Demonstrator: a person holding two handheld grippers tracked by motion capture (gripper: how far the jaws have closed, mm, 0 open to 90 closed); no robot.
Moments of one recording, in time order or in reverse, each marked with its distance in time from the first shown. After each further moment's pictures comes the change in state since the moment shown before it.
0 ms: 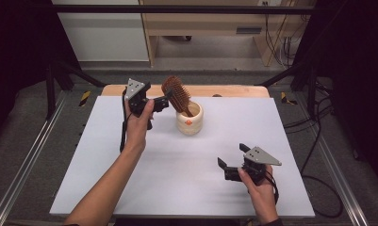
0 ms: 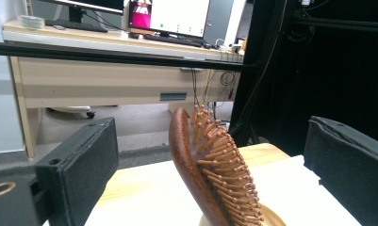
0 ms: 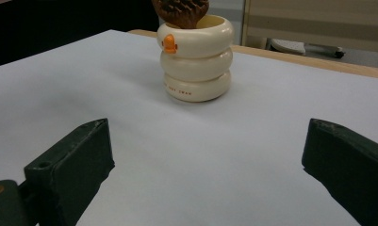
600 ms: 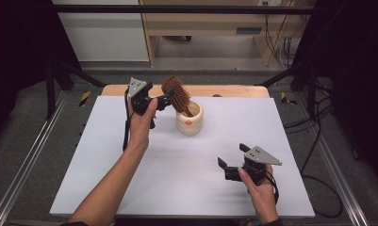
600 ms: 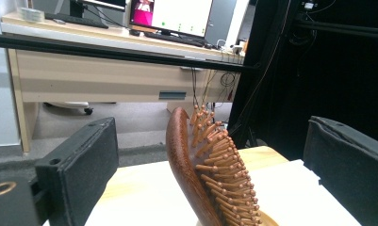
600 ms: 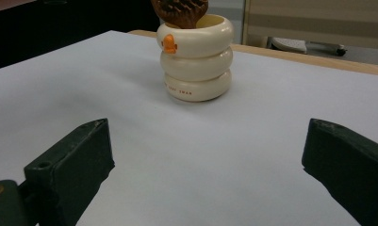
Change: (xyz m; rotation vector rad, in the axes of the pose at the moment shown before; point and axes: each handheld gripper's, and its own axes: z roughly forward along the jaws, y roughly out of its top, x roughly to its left) left arm 0.000 -0.001 0.010 -0.005 0.013 -0.040; right arm -0.001 0.000 0.000 0.001 0.005 0.014
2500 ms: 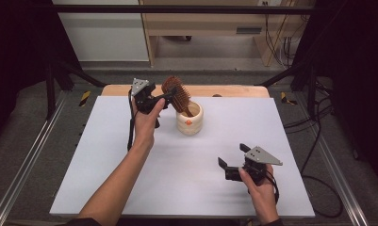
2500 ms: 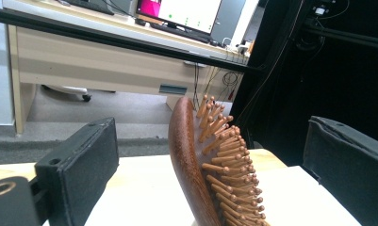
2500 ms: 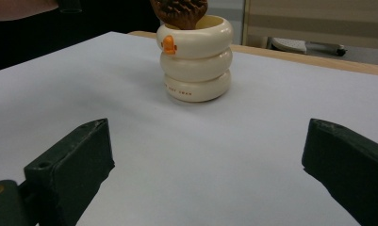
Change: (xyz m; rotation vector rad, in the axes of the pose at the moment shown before) left arm 0.001 -0.007 0.015 0.011 0.017 -0.093; right arm -0.001 0.000 -0.001 -0.003 -0.001 0.003
